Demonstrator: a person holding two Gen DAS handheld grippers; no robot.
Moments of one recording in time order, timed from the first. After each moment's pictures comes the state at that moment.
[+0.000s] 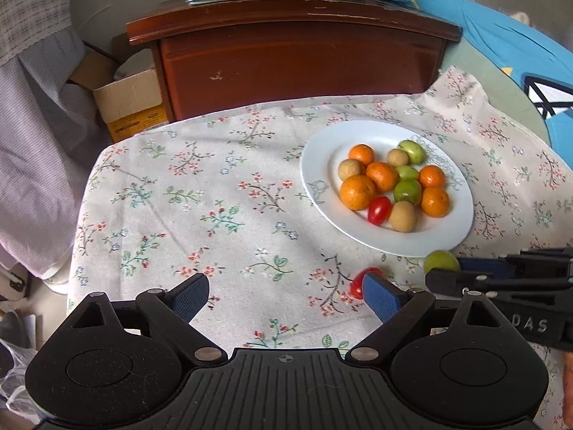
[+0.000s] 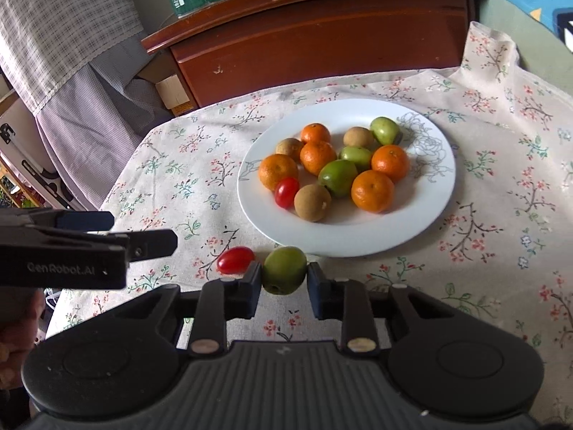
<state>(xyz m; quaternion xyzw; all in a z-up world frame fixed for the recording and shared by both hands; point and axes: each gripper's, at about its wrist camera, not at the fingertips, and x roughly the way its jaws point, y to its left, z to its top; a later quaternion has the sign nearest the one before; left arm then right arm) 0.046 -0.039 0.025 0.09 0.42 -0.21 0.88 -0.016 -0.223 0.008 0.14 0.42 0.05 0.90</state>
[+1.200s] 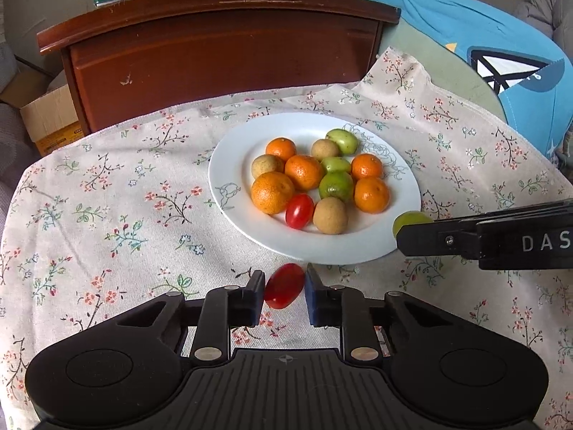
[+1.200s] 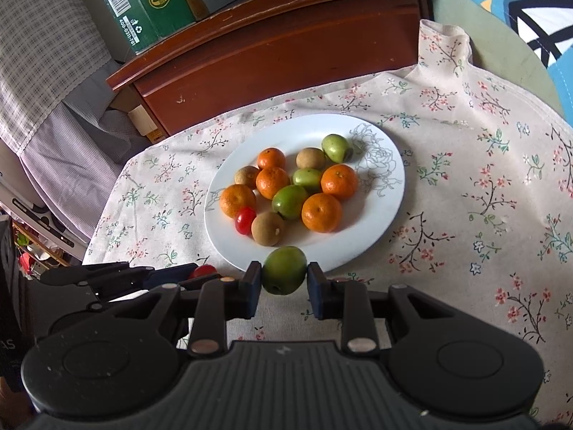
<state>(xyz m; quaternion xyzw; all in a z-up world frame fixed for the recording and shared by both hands) 0.048 -0.081 0.003 0.09 0.41 -0.29 0.86 -0.005 -0.259 0.016 0.19 0.42 0.02 0.89</state>
